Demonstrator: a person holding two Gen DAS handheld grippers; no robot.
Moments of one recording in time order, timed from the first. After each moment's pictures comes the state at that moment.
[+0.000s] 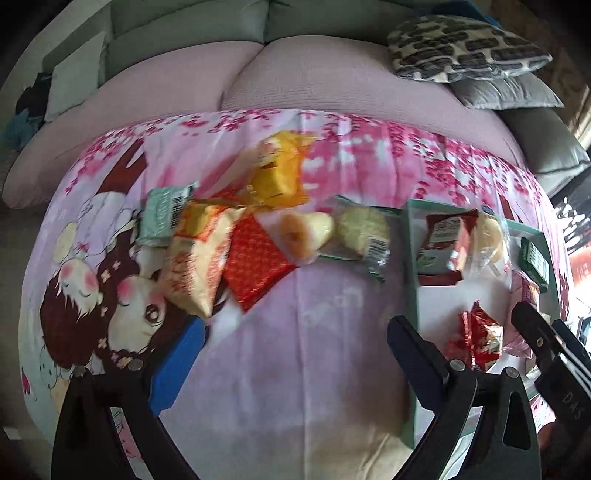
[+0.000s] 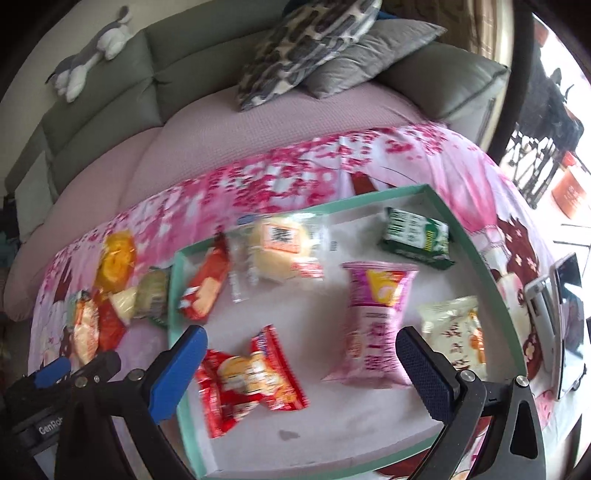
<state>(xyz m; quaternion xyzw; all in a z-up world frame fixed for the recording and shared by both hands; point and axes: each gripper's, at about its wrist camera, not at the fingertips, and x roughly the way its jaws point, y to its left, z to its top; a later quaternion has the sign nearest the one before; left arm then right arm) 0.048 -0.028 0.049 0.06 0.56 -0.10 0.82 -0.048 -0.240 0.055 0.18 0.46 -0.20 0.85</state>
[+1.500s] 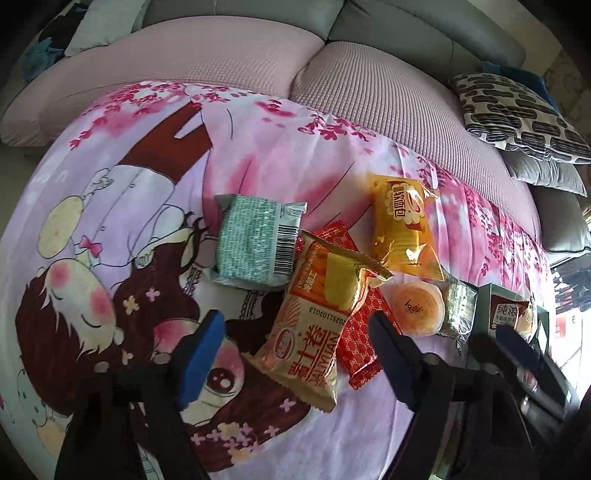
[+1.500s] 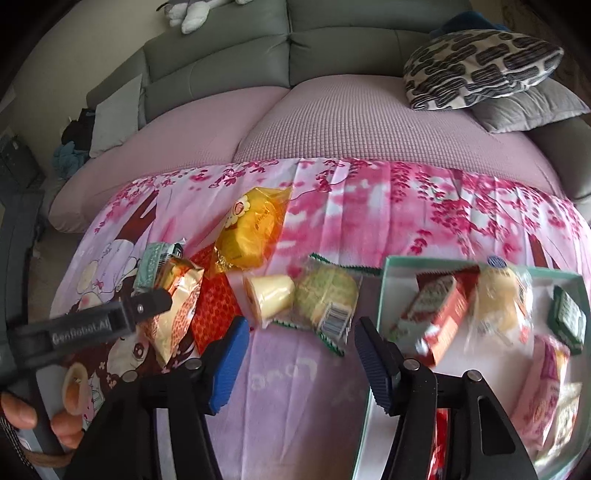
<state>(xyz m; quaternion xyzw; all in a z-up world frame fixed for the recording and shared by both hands) 0.126 0.068 0.007 -0.06 0.57 -0.09 0.81 0.057 -0.120 0.038 0.09 0.48 -0.01 0.87</state>
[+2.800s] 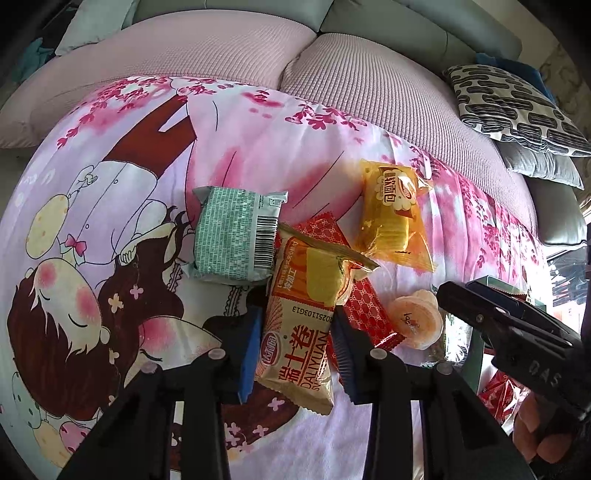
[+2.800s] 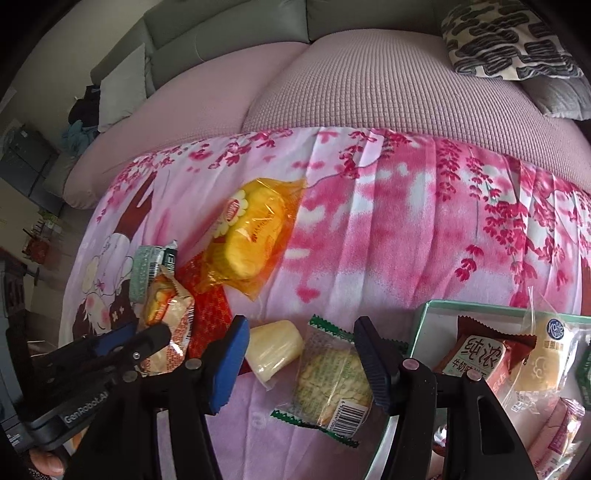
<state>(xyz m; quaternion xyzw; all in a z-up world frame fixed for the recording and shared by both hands) 0.128 0.059 0.006 -0.06 0.58 -0.11 0.80 0.118 -0.129 0.016 0.12 0.56 0.05 0.82</state>
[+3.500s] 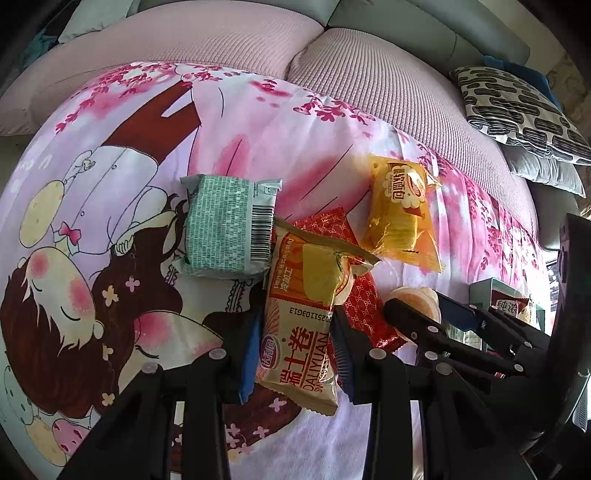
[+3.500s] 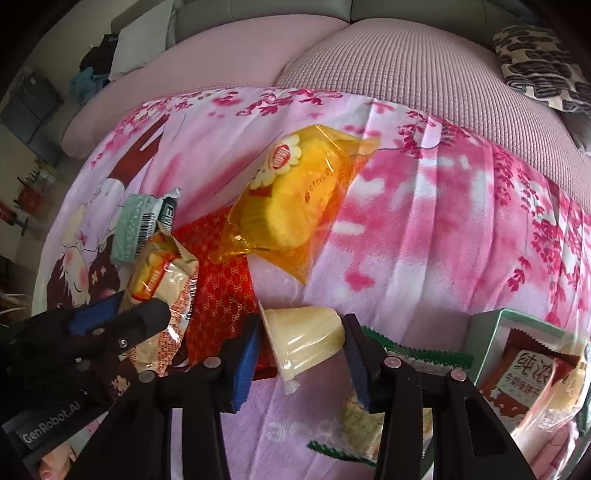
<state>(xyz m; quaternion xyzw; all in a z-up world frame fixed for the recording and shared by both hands) 0.131 0.060 -0.001 -0.08 0.59 -0.11 0.79 0.130 -0.082 -0.020 0.04 0.59 0.07 0.81</state>
